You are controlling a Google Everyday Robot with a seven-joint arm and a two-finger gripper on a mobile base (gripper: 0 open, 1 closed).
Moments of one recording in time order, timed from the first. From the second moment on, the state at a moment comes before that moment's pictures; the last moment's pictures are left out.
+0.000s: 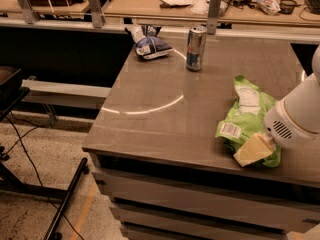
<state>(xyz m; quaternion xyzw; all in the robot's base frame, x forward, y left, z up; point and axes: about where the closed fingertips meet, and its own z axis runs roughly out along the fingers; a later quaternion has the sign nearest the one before) 0.417 -0.220 0.824 -0.29 0.95 0.06 0.13</state>
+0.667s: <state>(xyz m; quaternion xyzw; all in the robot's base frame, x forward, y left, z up) 0.430 -0.219 0.843 -0.32 0.94 0.03 0.13</state>
